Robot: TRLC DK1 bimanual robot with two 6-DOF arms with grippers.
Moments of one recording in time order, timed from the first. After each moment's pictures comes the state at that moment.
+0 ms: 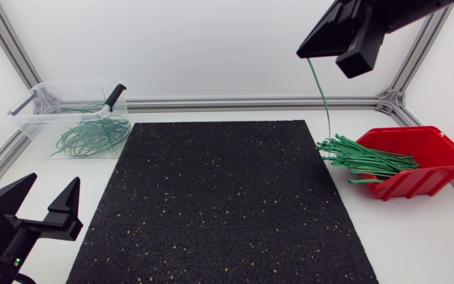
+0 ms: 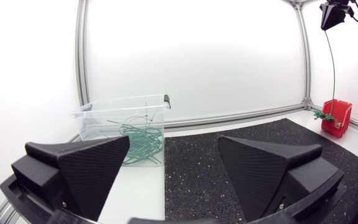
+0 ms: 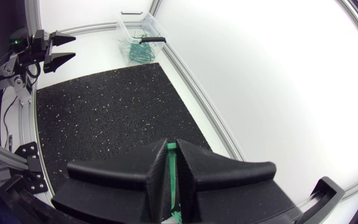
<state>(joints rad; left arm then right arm) -0.06 0.05 0.02 -0.01 0.00 0.07 0.52 1.40 1.72 -1.08 -0.09 -0.60</state>
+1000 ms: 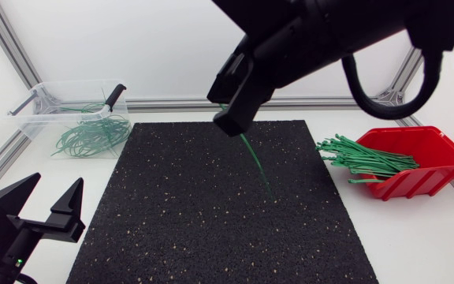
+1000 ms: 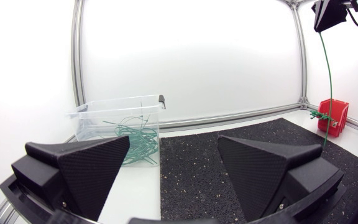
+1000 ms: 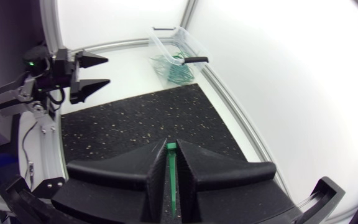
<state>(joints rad) -0.08 0.05 0.02 -0.01 0.00 0.07 0.83 1.44 1.58 -0.87 -0.06 -0.34</state>
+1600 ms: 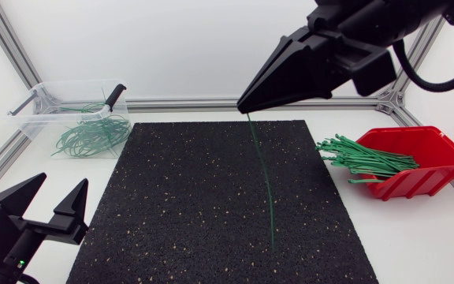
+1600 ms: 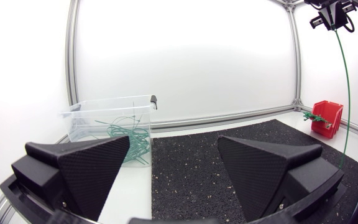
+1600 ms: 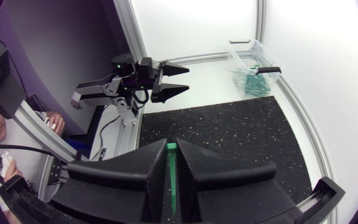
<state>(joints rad) -0.12 0.05 0.02 -0.01 0.00 0.05 0.49 1.56 1.74 -1.32 -0.87 -0.77</state>
